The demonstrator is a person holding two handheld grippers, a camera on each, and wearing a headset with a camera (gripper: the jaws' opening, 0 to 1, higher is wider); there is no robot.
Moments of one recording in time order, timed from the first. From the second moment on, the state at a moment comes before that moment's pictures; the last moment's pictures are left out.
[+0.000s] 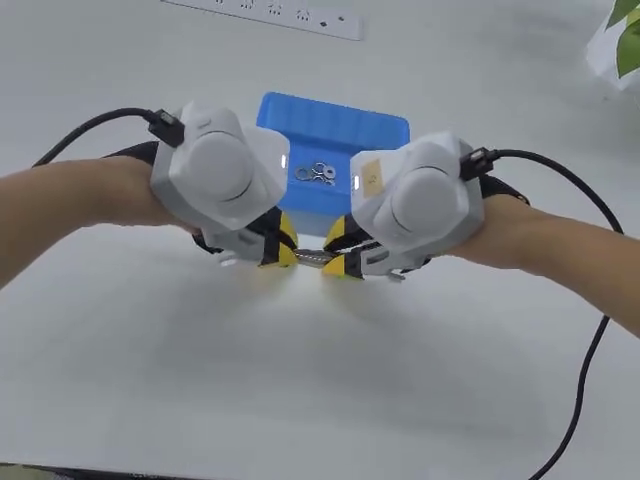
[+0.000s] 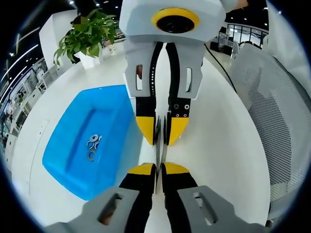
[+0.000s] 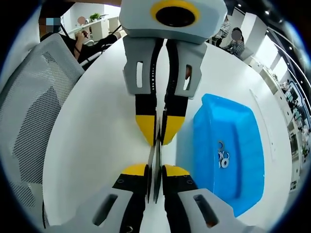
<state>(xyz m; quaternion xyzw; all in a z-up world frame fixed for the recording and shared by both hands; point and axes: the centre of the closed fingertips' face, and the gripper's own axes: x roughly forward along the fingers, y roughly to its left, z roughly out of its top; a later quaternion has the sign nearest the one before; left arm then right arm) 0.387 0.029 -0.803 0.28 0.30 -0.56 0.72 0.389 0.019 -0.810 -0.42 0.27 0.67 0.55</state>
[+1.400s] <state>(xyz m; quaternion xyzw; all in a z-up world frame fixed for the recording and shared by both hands) 0.326 0.074 -0.677 0.17 0.23 -0.45 0.84 0.356 -0.067 -0.679 -0.21 0.20 0.62 0.73</state>
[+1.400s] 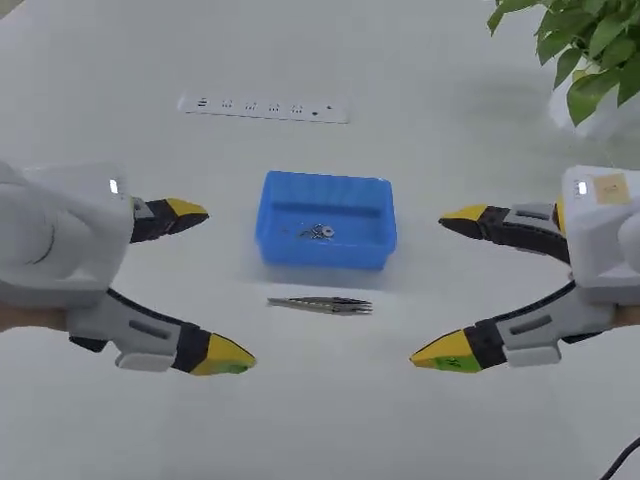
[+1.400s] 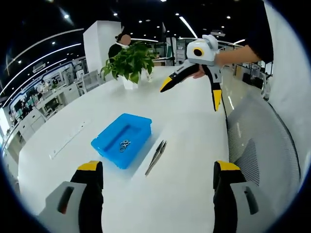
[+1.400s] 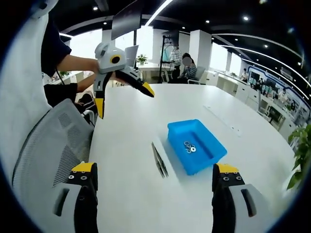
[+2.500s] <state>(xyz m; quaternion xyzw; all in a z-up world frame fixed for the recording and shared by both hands) 0.310 0.092 -0.649 0.18 0.24 -0.43 0.85 0.346 -0.056 -0.668 -0.24 0.19 0.64 0.71</state>
